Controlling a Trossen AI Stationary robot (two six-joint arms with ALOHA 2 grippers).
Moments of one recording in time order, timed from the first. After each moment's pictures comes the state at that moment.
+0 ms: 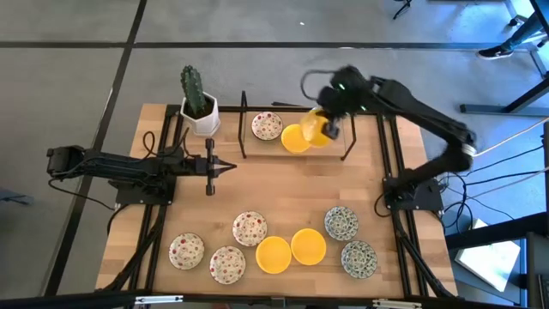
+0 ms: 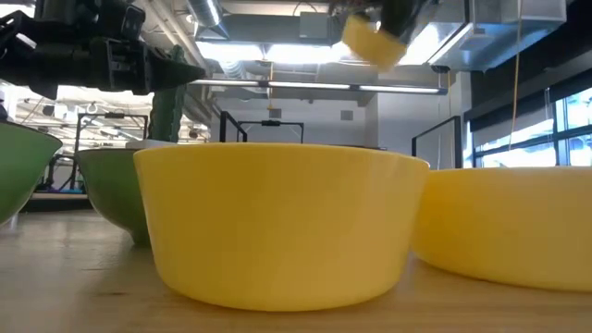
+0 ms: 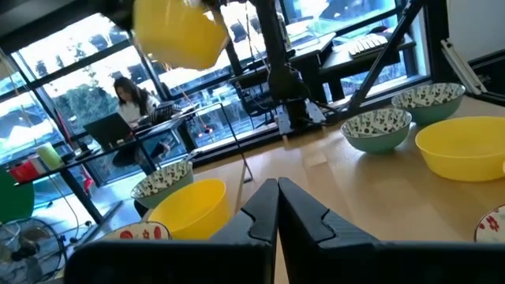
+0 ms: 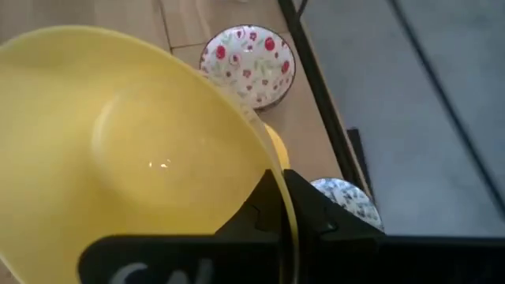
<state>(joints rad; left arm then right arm) 0.16 0.82 0.11 0.73 0.07 0.35 -0.50 1.39 1.62 -1.01 -0.01 -0.26</state>
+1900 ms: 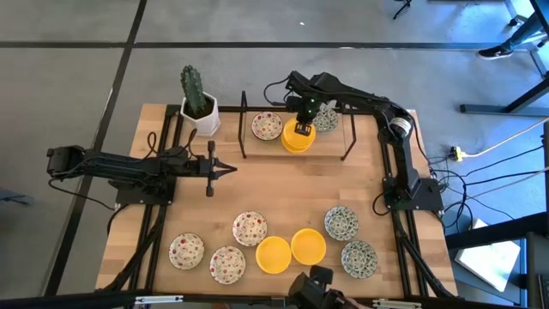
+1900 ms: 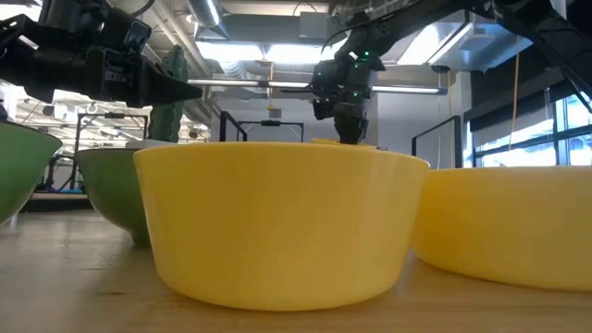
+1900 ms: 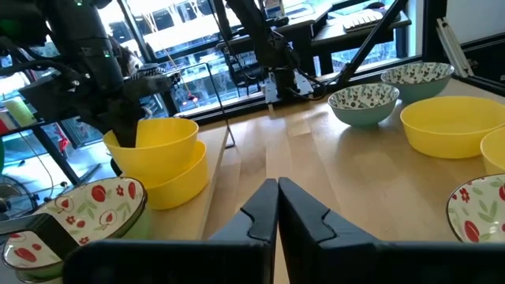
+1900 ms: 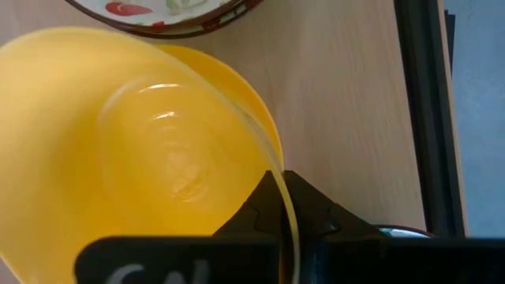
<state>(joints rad) 0.16 0.82 0.11 0.62 0.07 0.27 -0.62 2.01 1.86 -1.12 -0.09 -0.39</state>
